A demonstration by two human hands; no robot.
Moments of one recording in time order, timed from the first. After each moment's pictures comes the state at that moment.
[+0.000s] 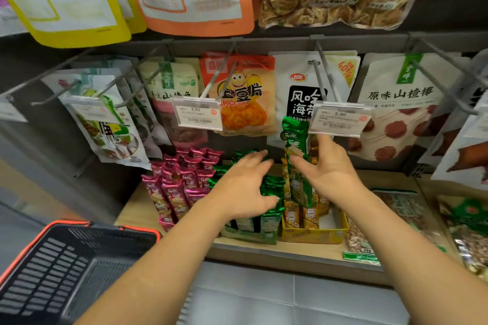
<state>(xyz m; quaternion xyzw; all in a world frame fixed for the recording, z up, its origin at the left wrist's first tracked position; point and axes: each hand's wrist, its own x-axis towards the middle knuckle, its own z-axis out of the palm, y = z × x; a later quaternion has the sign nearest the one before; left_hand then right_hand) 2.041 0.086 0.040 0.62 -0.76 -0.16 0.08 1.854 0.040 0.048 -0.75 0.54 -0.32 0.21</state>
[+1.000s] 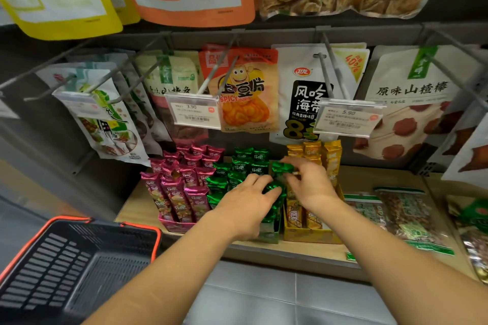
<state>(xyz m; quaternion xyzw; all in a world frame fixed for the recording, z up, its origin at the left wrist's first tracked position) 2.034 0.099 0.012 0.55 -0.83 -0.07 -0.09 1.881 0.026 -0.009 -0.75 0.54 -0.24 0.27</state>
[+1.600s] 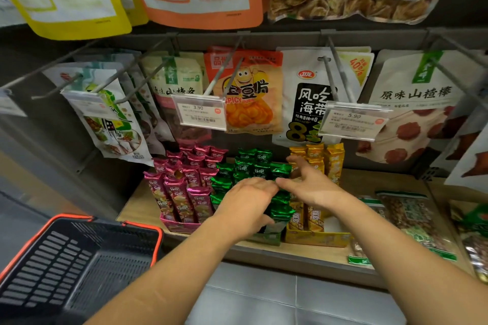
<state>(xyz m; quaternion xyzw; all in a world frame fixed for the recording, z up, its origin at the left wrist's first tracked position) 2.038 0.095 0.001 0.58 -0.81 -0.06 0.02 1.877 0.020 0.004 -0.72 0.54 -0.13 0.42</state>
